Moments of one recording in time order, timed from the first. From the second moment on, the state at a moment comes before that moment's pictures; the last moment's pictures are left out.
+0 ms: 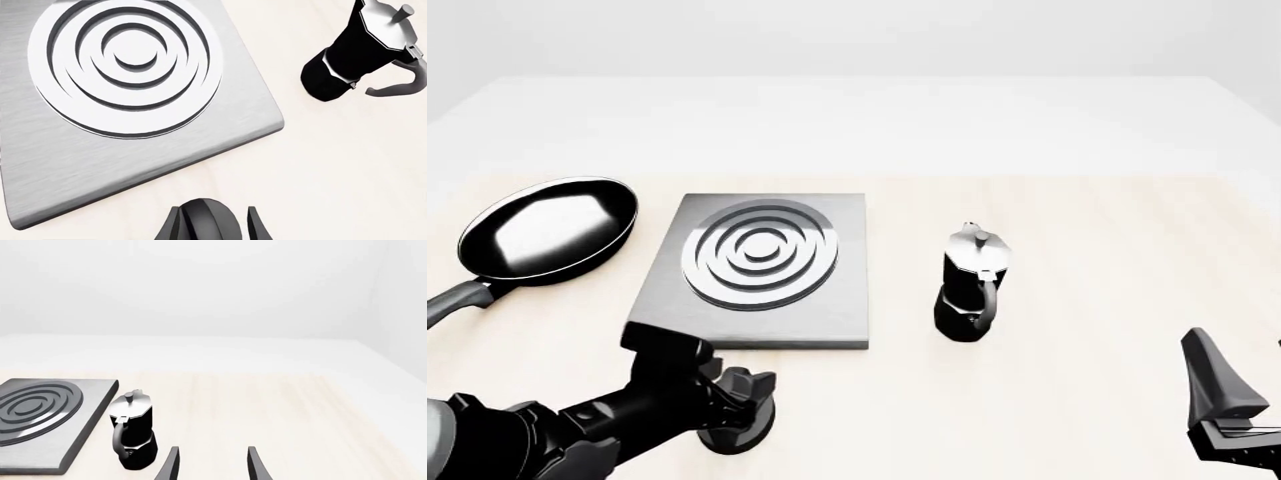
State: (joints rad) left arm -0.58 1.50 -0.25 -0.54 -0.28; right arm -0.02 0.07 0.00 -0.04 -0.02
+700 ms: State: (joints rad) left arm -0.51 1.58 -0.25 -0.60 -0.34; right arm -0.01 0.09 0.00 -0.06 -0.02
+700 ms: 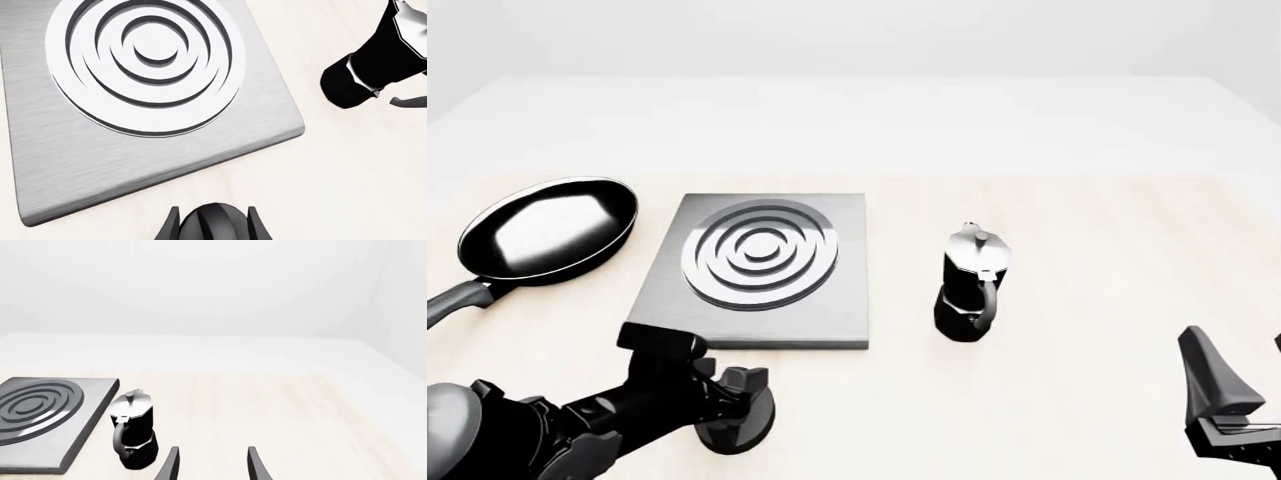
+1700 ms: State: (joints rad) left arm -0.36 1.45 -0.22 -0.51 -0.24; right arm -0.01 0.08 0.00 -0.05 -0.03
